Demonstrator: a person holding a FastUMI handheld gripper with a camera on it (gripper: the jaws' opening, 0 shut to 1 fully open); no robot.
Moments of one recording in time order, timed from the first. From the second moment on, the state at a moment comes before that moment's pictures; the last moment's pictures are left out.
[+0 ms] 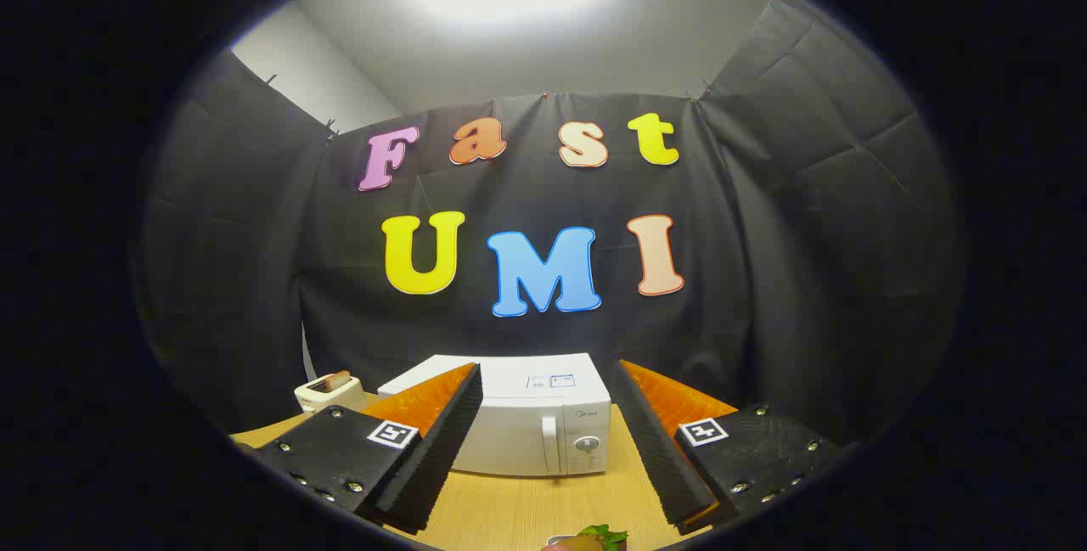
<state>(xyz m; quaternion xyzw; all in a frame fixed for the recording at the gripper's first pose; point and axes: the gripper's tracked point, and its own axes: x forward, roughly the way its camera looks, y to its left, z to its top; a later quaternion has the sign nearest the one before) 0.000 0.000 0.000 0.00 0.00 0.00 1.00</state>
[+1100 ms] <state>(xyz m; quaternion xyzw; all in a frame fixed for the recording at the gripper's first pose) 0.033 0.037 -0.011 -0.01 0.00 0.02 1.00</state>
